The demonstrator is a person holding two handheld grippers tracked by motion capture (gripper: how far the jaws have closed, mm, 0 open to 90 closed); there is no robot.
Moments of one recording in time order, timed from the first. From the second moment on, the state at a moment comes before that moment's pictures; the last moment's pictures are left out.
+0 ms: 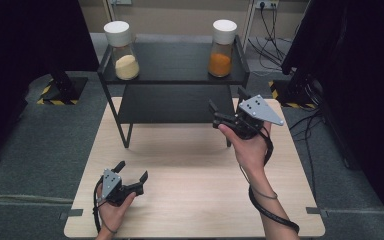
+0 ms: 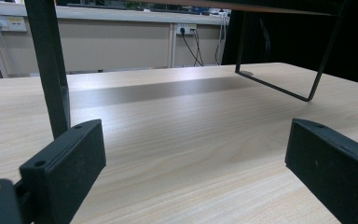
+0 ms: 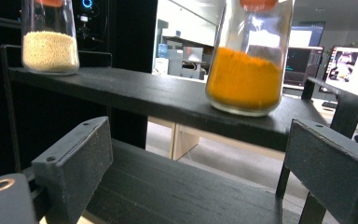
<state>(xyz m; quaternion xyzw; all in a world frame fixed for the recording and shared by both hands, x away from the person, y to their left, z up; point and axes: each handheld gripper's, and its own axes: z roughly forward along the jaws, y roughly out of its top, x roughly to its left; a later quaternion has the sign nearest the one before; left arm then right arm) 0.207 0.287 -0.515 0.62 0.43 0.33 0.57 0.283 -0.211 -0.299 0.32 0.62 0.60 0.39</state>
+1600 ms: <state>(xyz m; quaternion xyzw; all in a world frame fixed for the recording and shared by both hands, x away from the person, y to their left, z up) 0.207 0.286 -0.515 0.62 0.43 0.34 0.57 0.237 -0.251 -0.400 0.35 0.67 0.56 0.34</state>
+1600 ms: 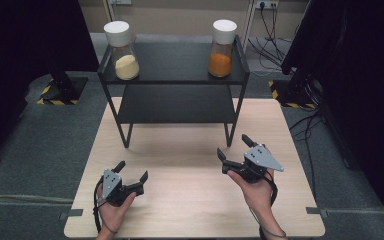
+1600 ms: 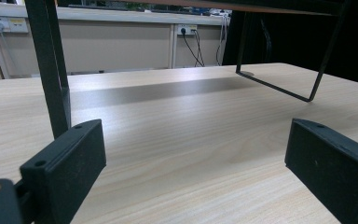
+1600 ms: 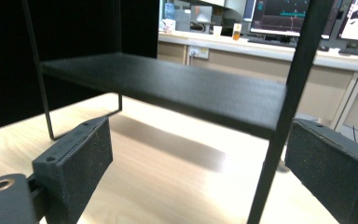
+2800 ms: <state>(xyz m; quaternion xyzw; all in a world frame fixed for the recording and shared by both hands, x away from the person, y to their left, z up) 0.206 0.285 -0.515 0.62 0.43 0.34 0.57 0.206 -0.266 -0.480 0.38 0.70 0.52 0.31</state>
